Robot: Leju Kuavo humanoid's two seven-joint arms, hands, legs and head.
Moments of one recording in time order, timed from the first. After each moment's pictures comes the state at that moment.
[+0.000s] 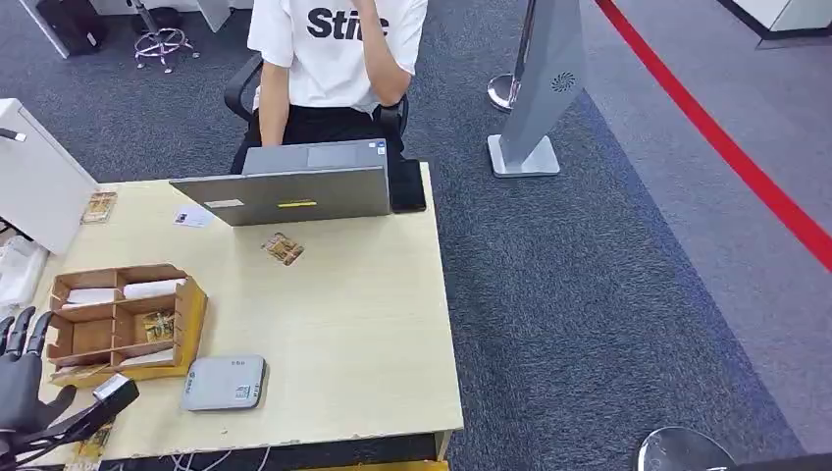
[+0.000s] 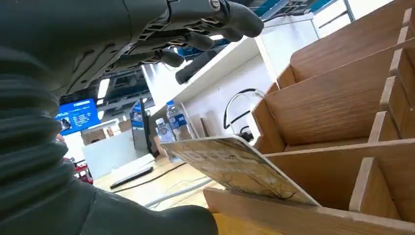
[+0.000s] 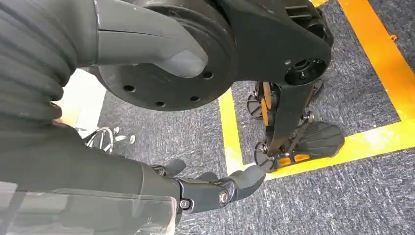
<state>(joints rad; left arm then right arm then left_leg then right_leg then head) -0.01 0.43 0.14 -1.30 -1.19 0.38 -0.06 -0.01 0.06 0.28 -0.17 -0.55 -0.07 0.02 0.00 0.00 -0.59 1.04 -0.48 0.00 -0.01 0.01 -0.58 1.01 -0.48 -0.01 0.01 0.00</state>
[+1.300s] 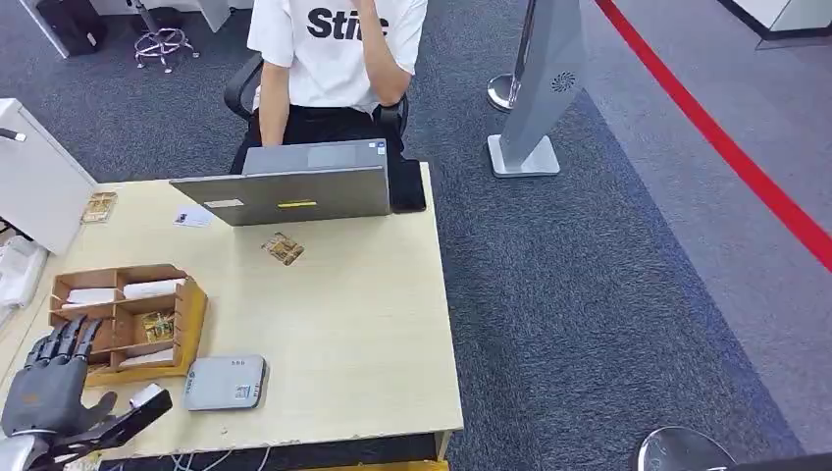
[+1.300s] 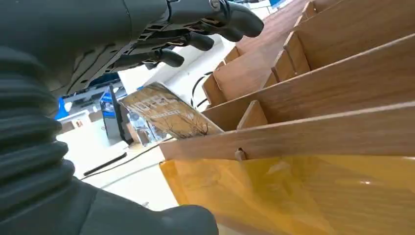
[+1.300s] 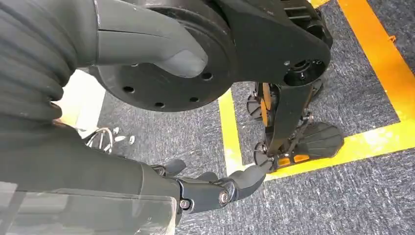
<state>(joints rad) 0.00 0.41 0.05 -1.29 -1.16 0.34 -0.08 -0.01 0.06 0.28 -0.17 -0.55 -0.07 0.02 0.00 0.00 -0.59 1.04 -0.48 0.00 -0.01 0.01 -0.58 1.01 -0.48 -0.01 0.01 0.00</state>
